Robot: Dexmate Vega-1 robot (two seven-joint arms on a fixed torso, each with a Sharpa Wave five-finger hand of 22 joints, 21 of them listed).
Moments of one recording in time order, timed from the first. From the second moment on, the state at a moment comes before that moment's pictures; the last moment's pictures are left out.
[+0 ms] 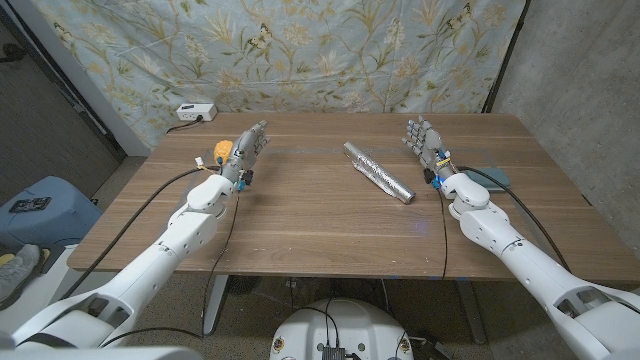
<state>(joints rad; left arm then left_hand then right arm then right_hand) 0.82 0.56 0.37 -1.34 -0.61 -0.28 -0.04 0.41 0.17 0.66 -0.04 0.20 0.00 0.11 0.20 0.17 -0.07 0.08 0.23 0.18 -0.07 0.09 0.19 0.17 0.08 0.05 0.23 0.17 -0.80 -0.50 -0.39 -1.28 0.62 0.28 0.04 0.07 0.09 0.33 0.12 0.23 0.06 -0.04 0.19 0.18 -0.01 -0.02 0.29 0.18 -0.04 -0.04 0.19 0.20 0.18 -0.04 0.18 0.17</state>
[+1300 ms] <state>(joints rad) 0.76 0.67 0.46 -1.49 -0.27 -0.24 0.06 0.60 0.12 0.65 -0.19 0.25 0.23 0.03 0.22 0.18 0.11 -0.02 0.25 0.20 0.10 0.00 0.20 0.17 0.23 0.03 0.23 0.17 -0.82 -0.53 -0.37 -1.31 0.63 0.29 0.04 0.08 0.09 0.34 0.11 0.23 0.06 -0.04 0.19 0.18 -0.01 -0.02 0.27 0.18 -0.05 -0.03 0.19 0.20 0.18 -0.04 0.18 0.17</state>
